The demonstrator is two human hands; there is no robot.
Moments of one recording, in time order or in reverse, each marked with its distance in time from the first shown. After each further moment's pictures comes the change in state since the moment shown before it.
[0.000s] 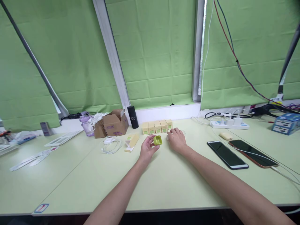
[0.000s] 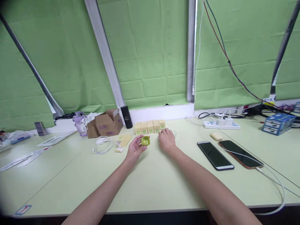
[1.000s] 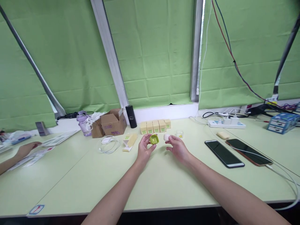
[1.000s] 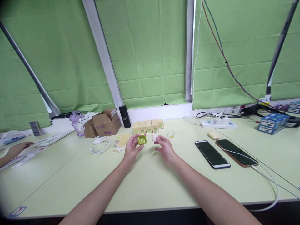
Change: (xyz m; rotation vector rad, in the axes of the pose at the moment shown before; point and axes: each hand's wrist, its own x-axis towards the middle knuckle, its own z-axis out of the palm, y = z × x) left_hand -0.001 0.005 0.001 0.031 0.042 0.057; right_hand -0.043 -0.030 -0.032 1.987 -0.001 0.553
